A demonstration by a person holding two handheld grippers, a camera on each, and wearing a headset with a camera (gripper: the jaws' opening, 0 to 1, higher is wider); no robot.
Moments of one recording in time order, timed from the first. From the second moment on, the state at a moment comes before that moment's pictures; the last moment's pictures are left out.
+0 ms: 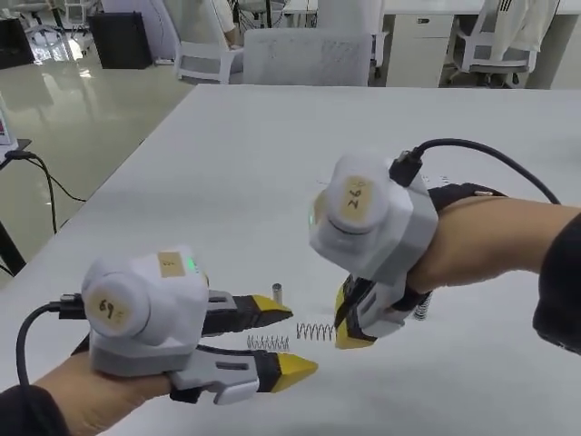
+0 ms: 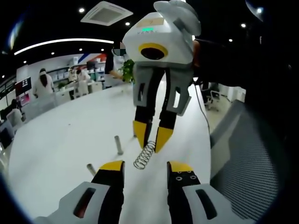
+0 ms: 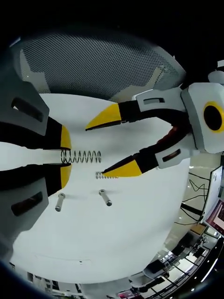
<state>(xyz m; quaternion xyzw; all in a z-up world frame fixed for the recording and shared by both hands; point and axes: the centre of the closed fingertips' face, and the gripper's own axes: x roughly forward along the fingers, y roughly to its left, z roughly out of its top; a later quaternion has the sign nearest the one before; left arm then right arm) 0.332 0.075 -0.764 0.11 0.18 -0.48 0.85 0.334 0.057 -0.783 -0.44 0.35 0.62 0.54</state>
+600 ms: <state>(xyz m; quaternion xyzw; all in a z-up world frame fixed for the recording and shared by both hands) 0.327 0.070 -0.767 0.12 0.17 -0.49 0.84 0.324 0.059 -0.782 -0.45 0.34 0.64 0.53</state>
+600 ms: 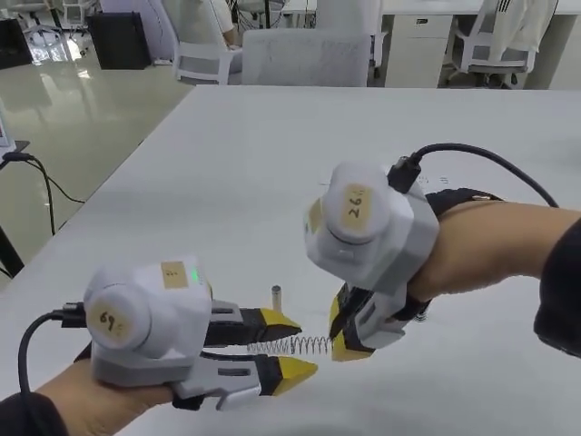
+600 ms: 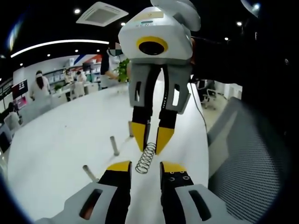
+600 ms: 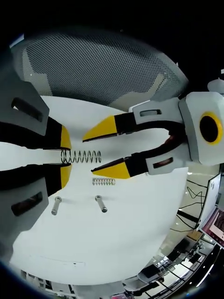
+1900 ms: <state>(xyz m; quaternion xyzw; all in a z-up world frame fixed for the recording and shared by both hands) 0.322 0.066 -0.773 0.14 0.18 -0.51 0.83 0.312 0.068 -0.749 -0.44 0.30 0.66 0.53</state>
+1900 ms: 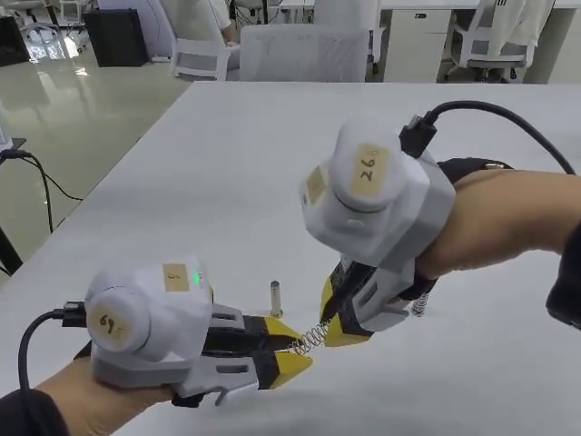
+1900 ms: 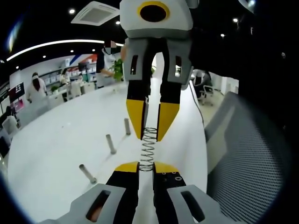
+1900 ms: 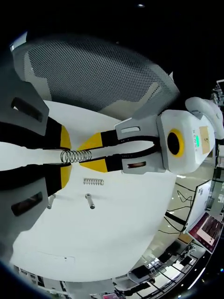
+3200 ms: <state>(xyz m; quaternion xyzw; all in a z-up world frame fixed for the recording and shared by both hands) 0.320 0.062 -0.764 0.12 0.16 -0.51 0.83 0.304 0.085 -0.747 -0.42 0.30 0.68 0.53</state>
